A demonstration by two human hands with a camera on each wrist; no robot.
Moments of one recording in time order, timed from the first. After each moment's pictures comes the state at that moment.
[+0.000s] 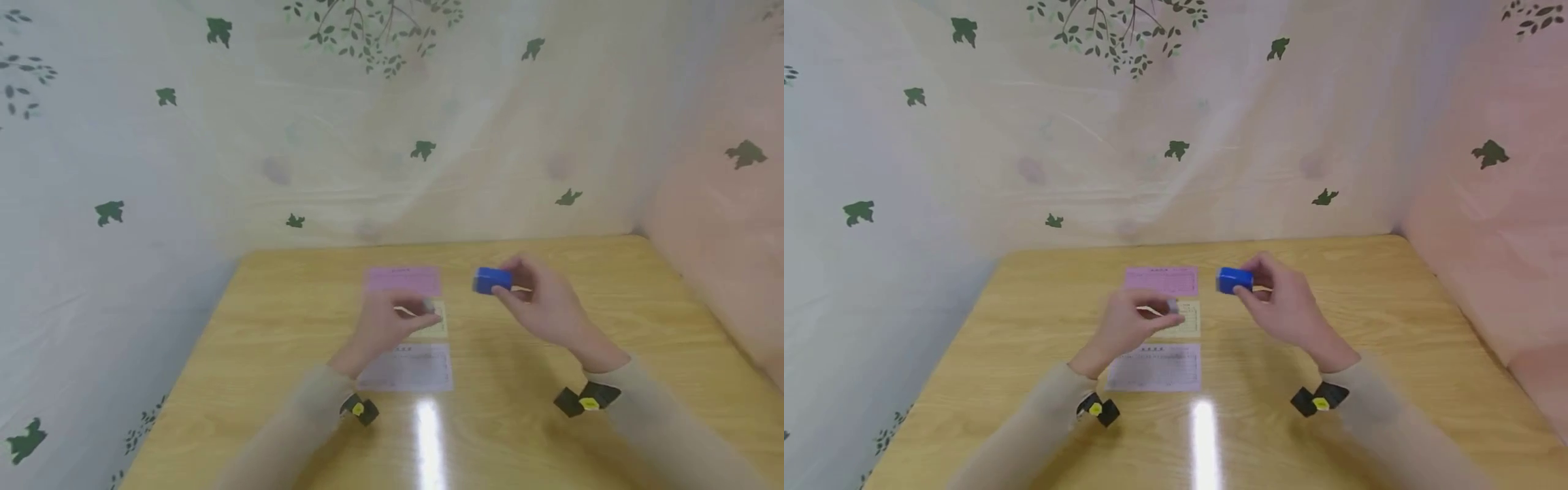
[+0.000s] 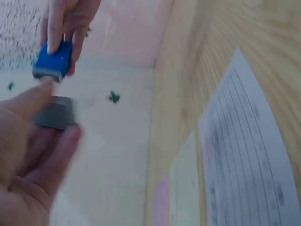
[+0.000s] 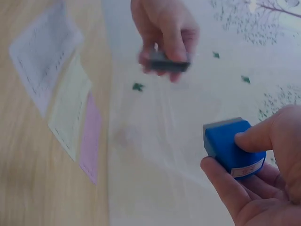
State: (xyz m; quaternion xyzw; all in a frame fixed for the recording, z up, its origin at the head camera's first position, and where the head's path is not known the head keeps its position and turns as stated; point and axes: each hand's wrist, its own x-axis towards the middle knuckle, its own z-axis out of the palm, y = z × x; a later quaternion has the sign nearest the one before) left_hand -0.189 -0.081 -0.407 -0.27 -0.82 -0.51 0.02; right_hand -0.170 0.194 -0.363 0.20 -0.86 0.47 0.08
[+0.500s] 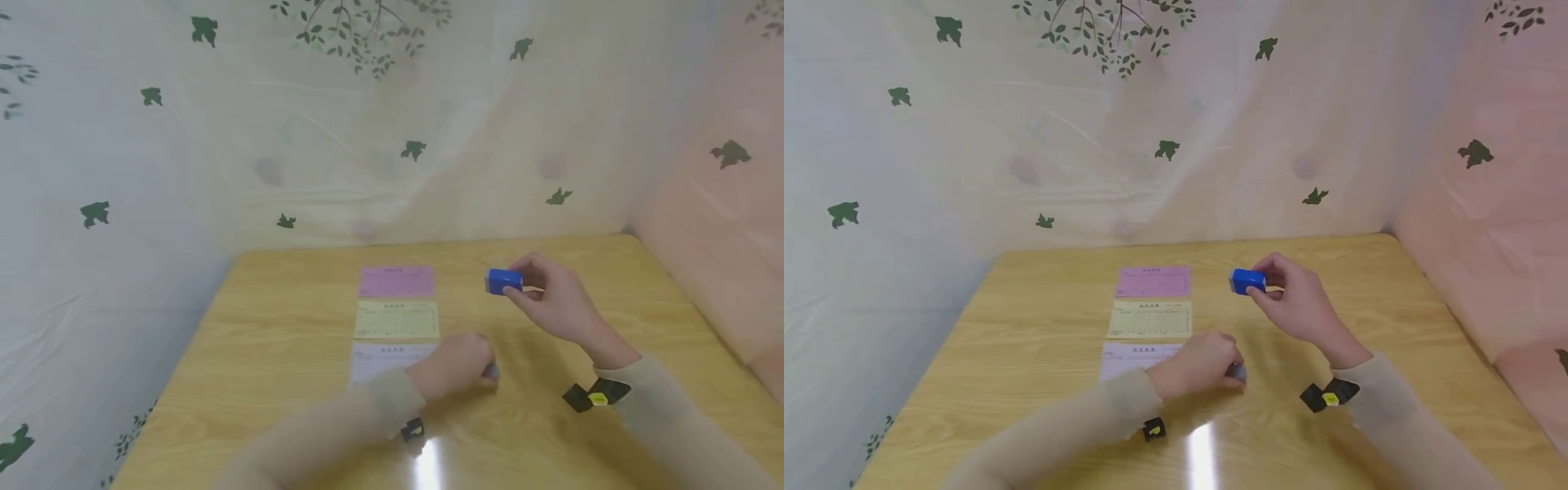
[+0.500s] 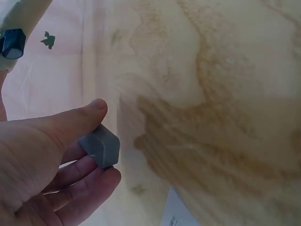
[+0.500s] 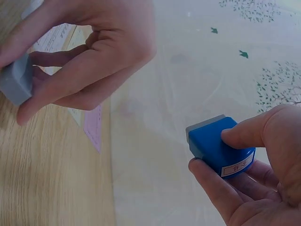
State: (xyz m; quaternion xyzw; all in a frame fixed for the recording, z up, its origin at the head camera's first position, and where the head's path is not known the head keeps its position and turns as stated) left_hand -0.163 0.033 -0.430 -0.44 -0.90 -0.03 -0.05; right_hand -0.175 0.233 -0.364 0.16 -0.89 0.41 0.09
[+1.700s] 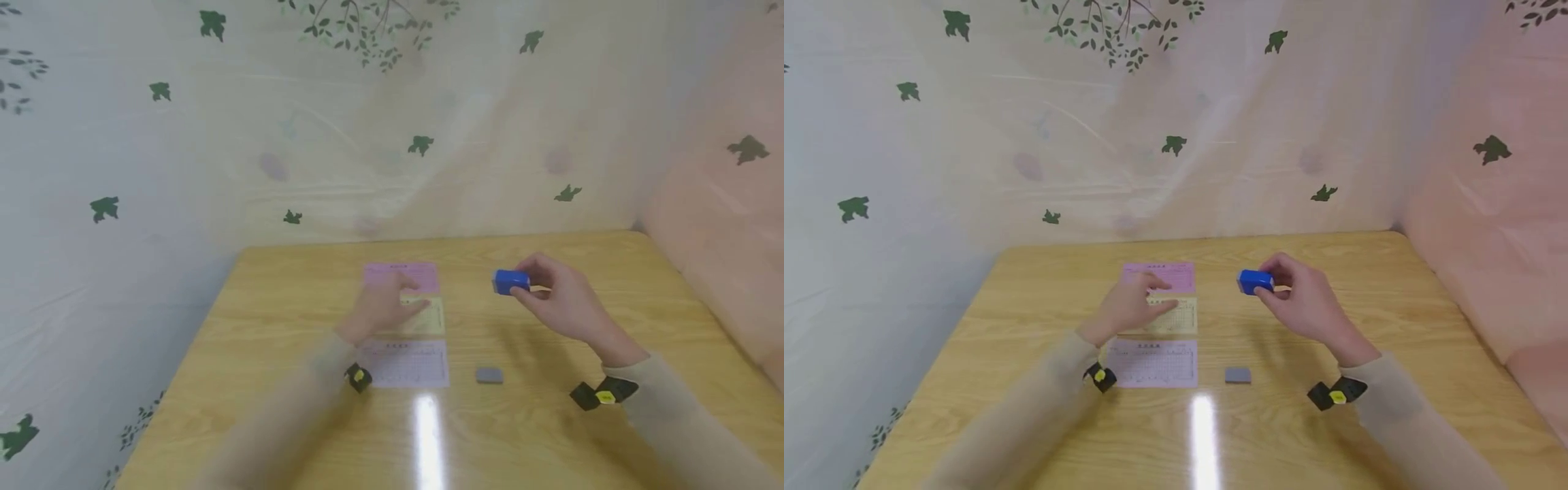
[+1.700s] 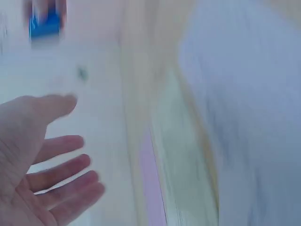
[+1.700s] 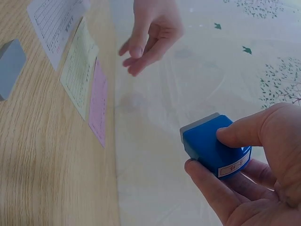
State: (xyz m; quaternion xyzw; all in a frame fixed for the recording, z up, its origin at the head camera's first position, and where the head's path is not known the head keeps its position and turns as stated) left_hand -0.232 -0.084 -0.406 -0.22 -0.94 -0.25 -0.04; right_hand -0.175 0.233 -0.370 0.15 -0.90 0.40 0.07
